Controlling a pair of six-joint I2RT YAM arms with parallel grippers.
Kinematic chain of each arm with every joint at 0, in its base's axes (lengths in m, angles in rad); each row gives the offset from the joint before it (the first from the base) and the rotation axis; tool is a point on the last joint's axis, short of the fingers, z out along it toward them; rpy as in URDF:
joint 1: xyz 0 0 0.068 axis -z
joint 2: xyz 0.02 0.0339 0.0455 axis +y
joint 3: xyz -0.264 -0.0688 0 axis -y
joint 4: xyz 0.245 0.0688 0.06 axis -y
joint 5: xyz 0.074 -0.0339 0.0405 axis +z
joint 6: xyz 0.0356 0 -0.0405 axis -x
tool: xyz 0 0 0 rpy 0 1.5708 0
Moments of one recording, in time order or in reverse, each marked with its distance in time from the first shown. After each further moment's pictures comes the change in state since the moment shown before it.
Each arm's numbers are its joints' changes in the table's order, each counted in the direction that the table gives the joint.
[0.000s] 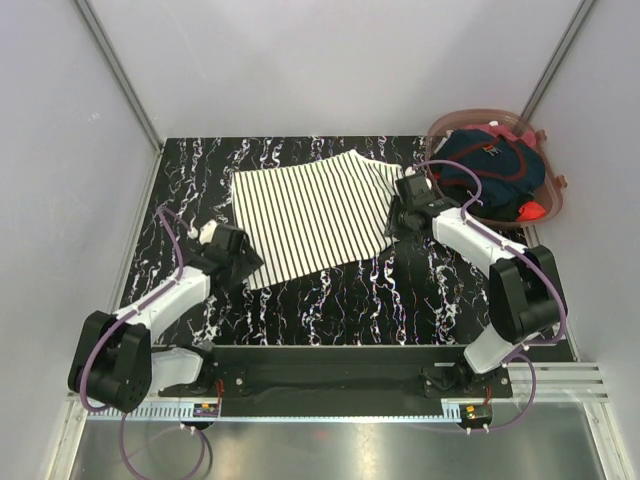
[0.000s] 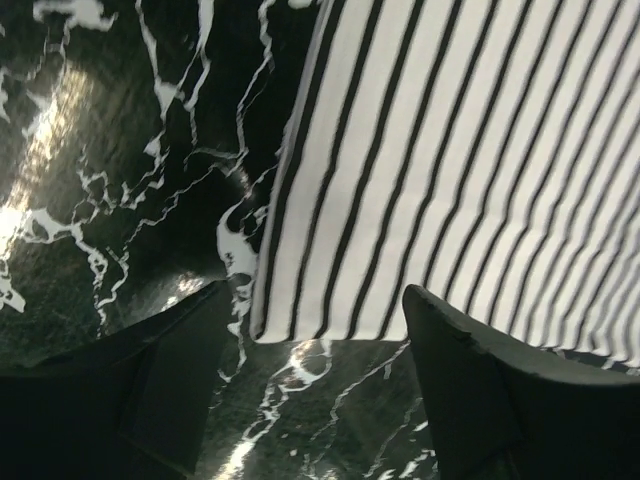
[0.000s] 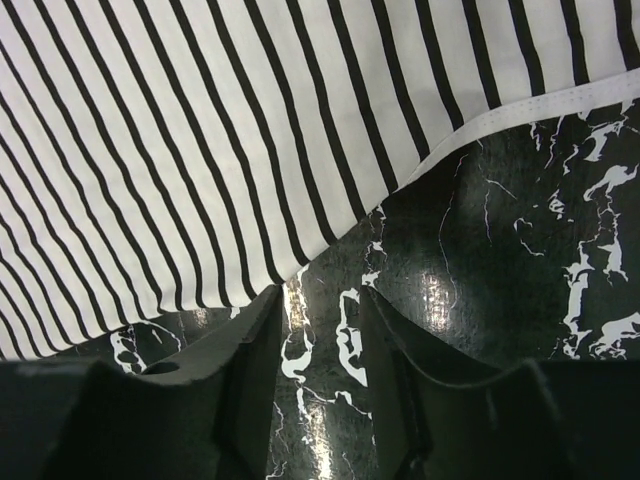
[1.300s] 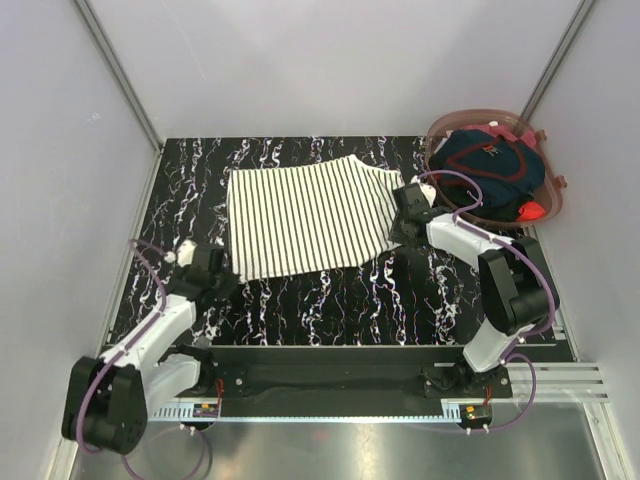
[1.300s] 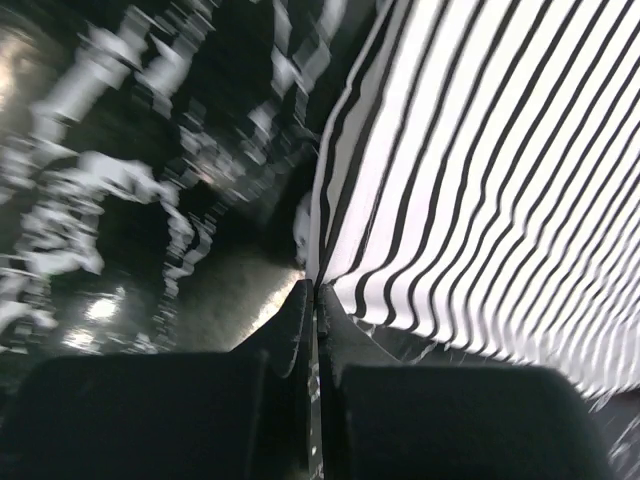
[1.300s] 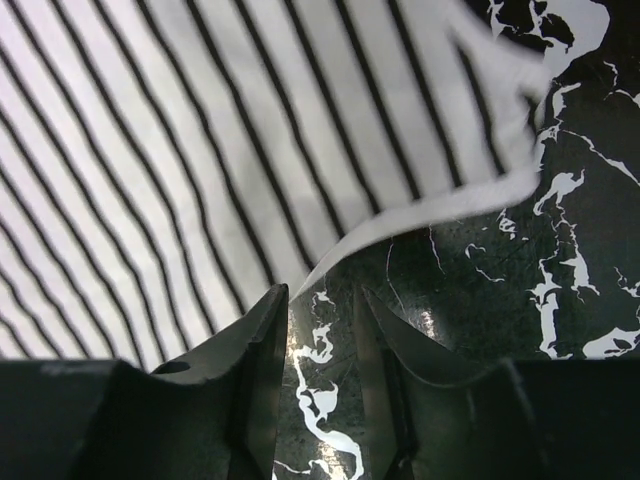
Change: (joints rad) left arm -0.048 -0.184 -0.189 0.043 -0.019 0.116; right arm 0.000 0.058 -0.087 0.119 -0.145 -0.078
